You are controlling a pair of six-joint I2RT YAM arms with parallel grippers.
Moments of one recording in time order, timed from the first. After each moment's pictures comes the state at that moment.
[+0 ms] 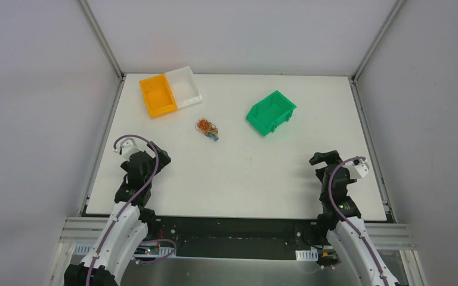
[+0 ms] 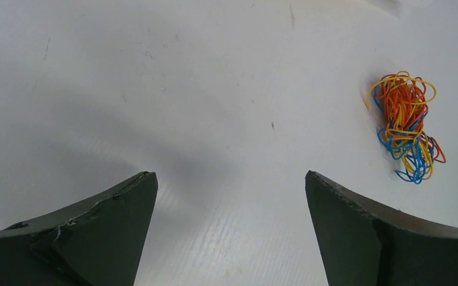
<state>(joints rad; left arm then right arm) -0.12 0.57 0.24 -0.16 -0.34 -0.66 0.19 0.41 0.14 -0.16 0.52 0.90</state>
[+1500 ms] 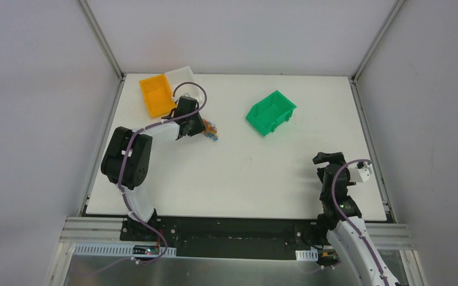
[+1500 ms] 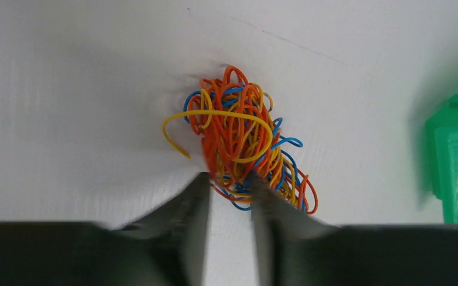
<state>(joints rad) -0.34 1.78 1.05 -0.06 -0.07 -0.70 0.19 0.43 0.15 -0.21 0.56 1.06</state>
